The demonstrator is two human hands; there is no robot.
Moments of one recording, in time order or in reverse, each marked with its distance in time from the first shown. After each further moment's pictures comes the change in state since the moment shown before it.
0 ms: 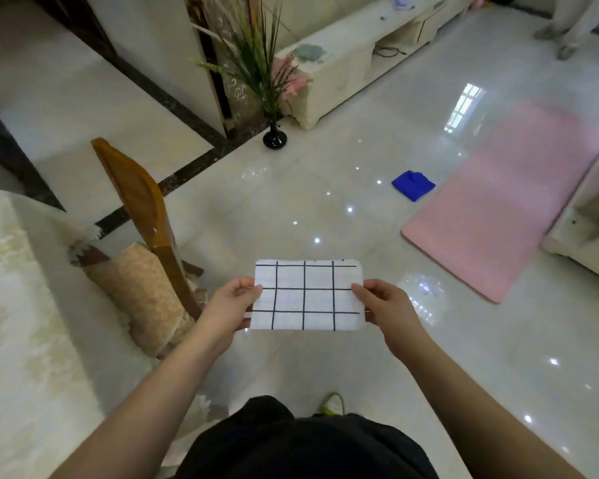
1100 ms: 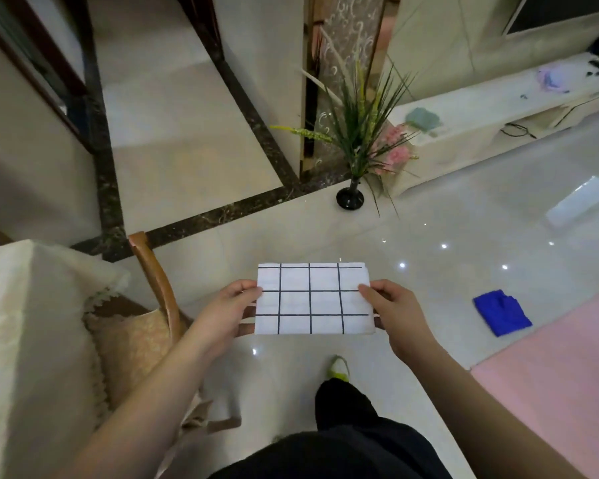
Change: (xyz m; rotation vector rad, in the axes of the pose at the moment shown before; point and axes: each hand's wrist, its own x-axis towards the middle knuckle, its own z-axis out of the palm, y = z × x) left_hand 0.321 0.239 -0.102 -0.302 0.182 -0.024; right_hand 0.413 -0.213 0.204 -0.206 -0.241 -0.035
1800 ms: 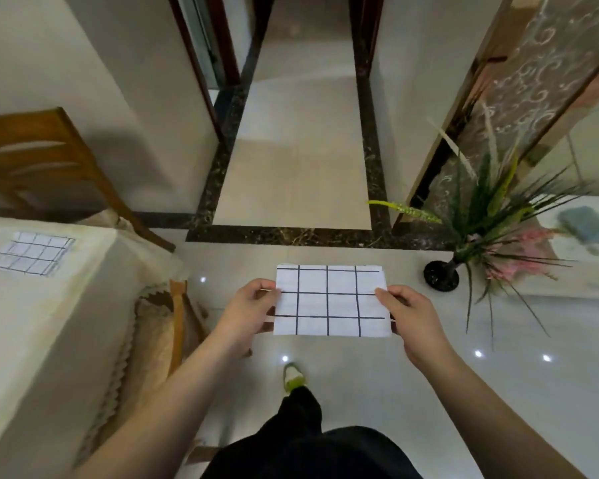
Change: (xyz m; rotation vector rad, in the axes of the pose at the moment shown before) left_hand 0.141 0.123 -0.014 -0.163 0.424 0.071; right_hand 0.261 -0.128 0.105 -0.221 -0.381 -0.023
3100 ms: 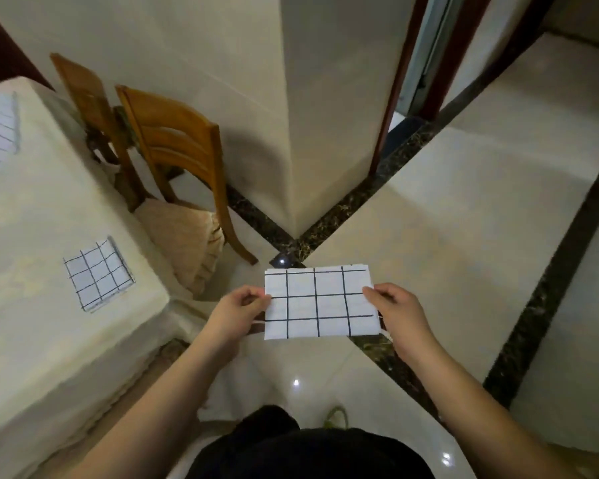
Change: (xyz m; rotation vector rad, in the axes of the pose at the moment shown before) left_hand 0.314 0.198 -0.179 -0.372 0.644 -0.093; right_hand 0.428 -0.235 0.358 -0.390 -0.663 -0.081
